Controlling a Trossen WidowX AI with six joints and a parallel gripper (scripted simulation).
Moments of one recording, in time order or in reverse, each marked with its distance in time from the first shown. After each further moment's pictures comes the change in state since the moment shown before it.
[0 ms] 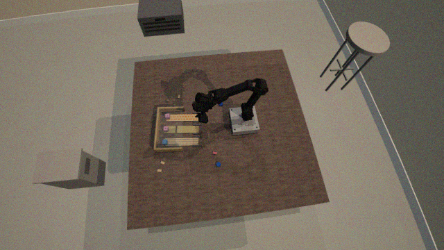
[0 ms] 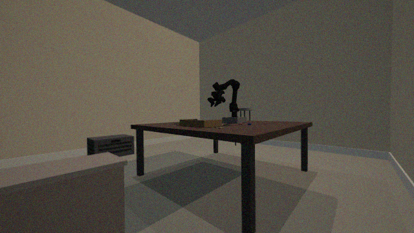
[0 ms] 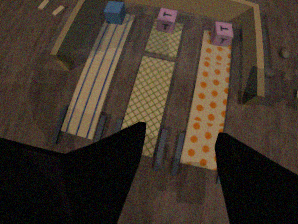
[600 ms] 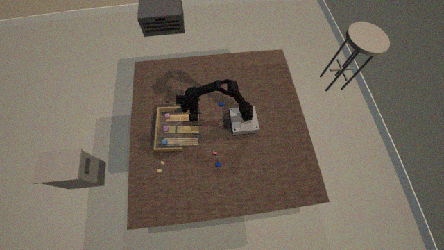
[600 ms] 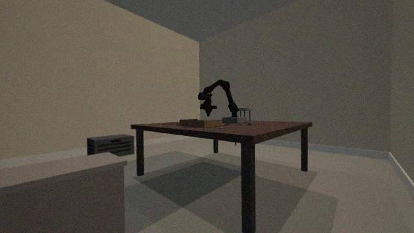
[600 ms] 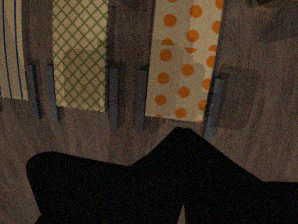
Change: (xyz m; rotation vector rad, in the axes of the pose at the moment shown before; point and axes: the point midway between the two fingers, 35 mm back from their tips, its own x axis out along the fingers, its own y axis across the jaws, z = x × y) arm 0.082 -0.055 -0.030 0.104 0.648 -0.033
